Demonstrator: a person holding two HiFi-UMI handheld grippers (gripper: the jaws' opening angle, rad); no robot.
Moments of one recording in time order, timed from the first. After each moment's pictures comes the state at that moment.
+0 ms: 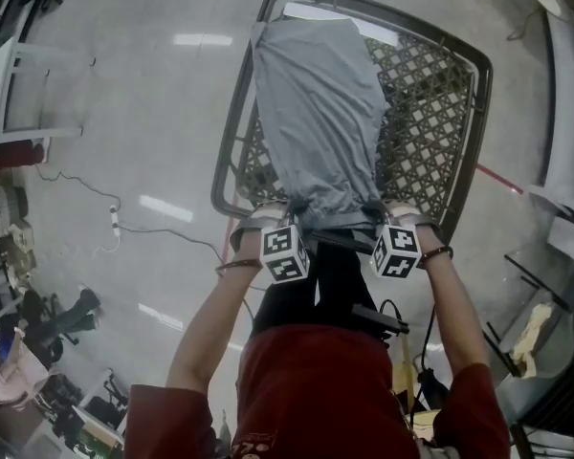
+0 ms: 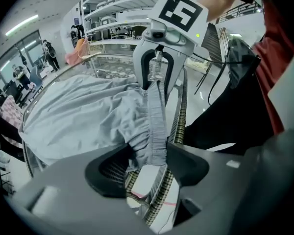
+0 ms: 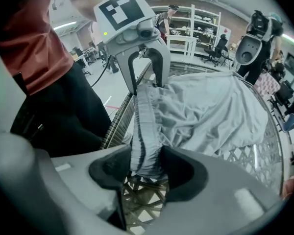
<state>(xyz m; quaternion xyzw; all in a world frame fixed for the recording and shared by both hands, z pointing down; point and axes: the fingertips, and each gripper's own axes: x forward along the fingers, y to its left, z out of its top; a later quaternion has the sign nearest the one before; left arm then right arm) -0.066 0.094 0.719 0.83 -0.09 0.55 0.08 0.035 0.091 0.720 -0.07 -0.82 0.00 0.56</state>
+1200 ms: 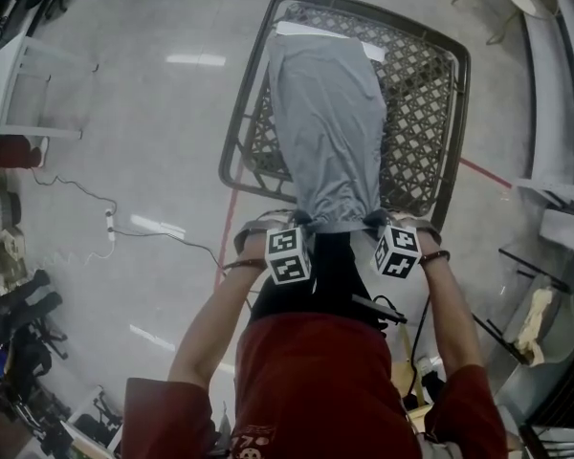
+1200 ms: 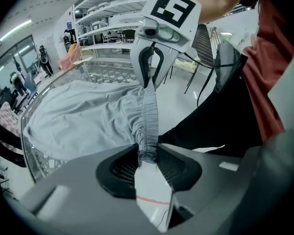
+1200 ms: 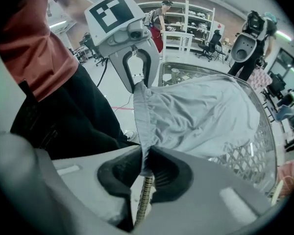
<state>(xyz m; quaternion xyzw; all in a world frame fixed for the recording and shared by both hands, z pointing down) -0.062 0.193 0.695 0.84 -0.06 0.54 0.07 0.040 0.177 0.689 -0.03 -0.81 0.02 0.58</state>
